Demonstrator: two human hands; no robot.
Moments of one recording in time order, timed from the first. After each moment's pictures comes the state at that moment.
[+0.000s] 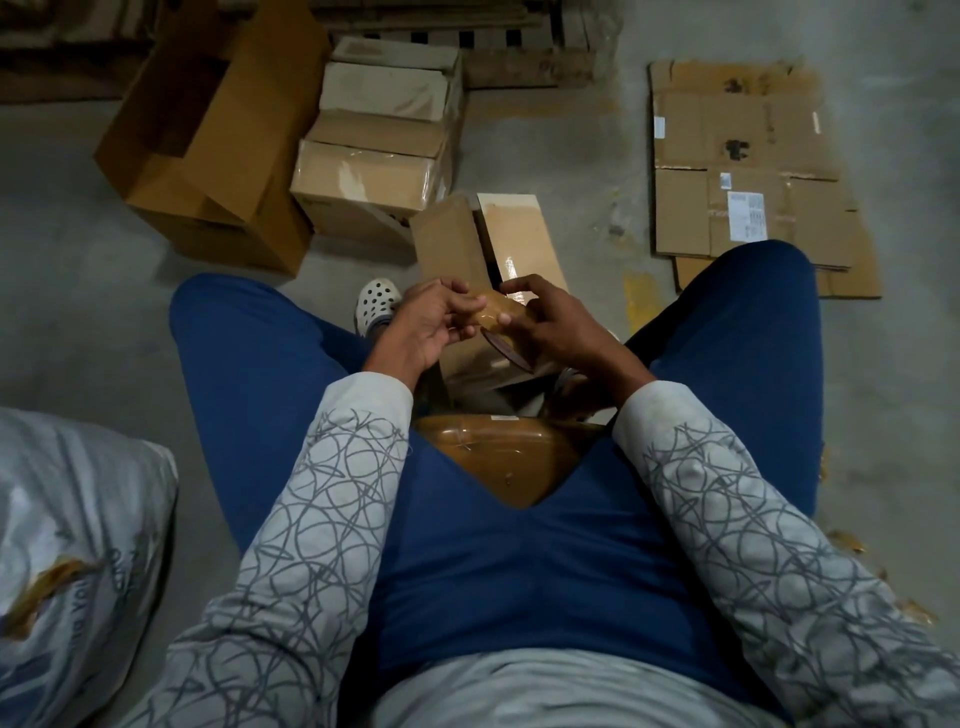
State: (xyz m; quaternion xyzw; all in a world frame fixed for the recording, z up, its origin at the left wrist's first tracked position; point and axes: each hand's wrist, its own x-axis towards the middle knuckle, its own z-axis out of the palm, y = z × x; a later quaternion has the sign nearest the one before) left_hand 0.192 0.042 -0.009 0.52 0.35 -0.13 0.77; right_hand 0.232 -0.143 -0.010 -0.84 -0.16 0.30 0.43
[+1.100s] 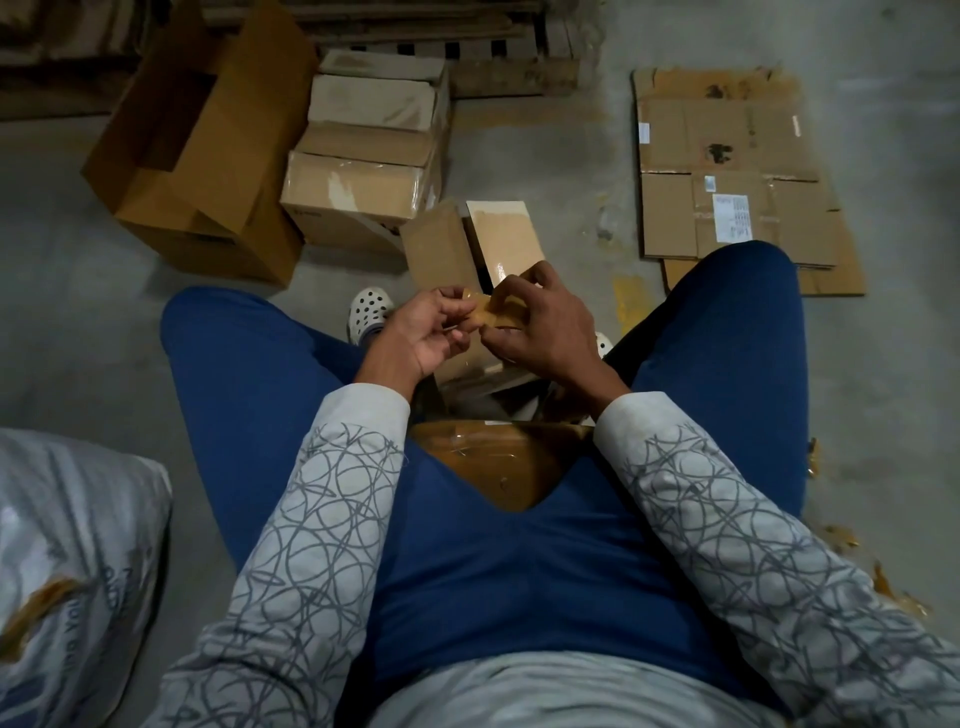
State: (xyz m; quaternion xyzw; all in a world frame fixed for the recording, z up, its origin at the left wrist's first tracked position) left_hand 0.189 0.037 0.003 0.44 0.37 -0.17 0.80; right_hand 0.220 -0.134 -0.011 -0.93 -0.22 0.03 0.28
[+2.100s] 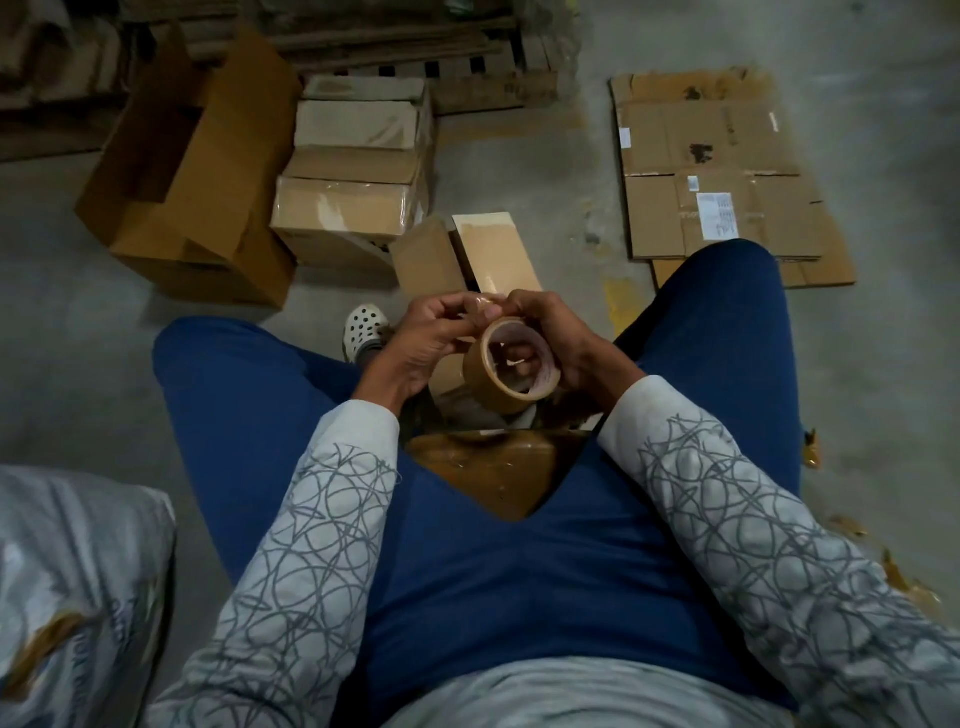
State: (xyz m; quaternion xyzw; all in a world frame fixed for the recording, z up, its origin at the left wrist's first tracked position) left_hand 0.182 0.029 0.009 0.62 0.12 -0.15 0.76; right_hand 0.225 -0.148 0.020 -0.55 0.04 0.46 0.69
